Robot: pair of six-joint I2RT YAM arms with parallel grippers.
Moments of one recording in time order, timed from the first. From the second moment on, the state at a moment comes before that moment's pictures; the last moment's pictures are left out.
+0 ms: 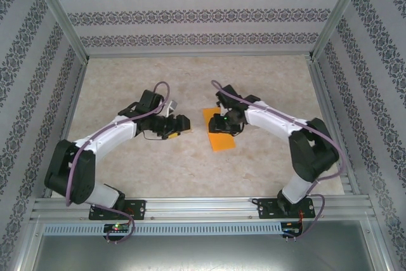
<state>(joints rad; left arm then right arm) -0.40 1.47 0.92 -0.42 0.66 -0.65 0.56 1.66 1.14 -0.70 -0.25 0.58</state>
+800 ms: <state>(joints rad) -0.58 2.02 1.37 -0.45 0.59 -0.51 0.30 1.54 0.84 -0.52 -0.42 0.58</state>
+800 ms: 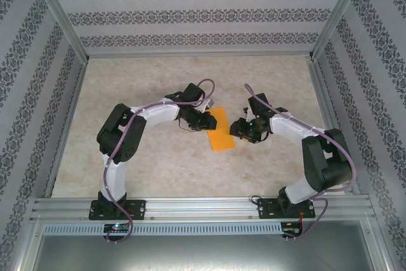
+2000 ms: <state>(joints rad) -0.59 2.10 1.41 -0.53 0.52 -0.41 0.28 1.66 0.82 -0.39 -0.69 0.57</state>
